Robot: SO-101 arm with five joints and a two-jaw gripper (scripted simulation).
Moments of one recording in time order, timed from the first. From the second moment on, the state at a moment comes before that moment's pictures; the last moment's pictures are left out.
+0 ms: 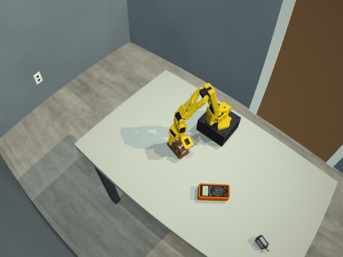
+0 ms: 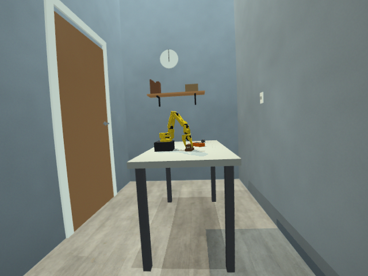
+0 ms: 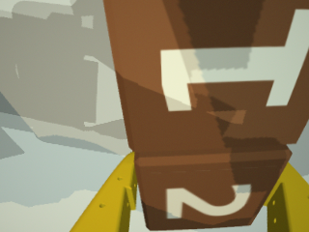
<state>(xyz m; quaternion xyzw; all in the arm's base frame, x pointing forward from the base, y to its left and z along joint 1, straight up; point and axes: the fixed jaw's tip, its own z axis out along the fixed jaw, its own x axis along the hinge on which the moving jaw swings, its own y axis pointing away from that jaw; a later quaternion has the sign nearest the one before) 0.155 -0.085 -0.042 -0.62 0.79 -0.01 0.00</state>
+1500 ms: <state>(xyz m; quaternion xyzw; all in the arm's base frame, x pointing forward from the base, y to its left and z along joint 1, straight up) 0.156 -0.086 -0.042 -0.62 0.79 -0.01 0.00</state>
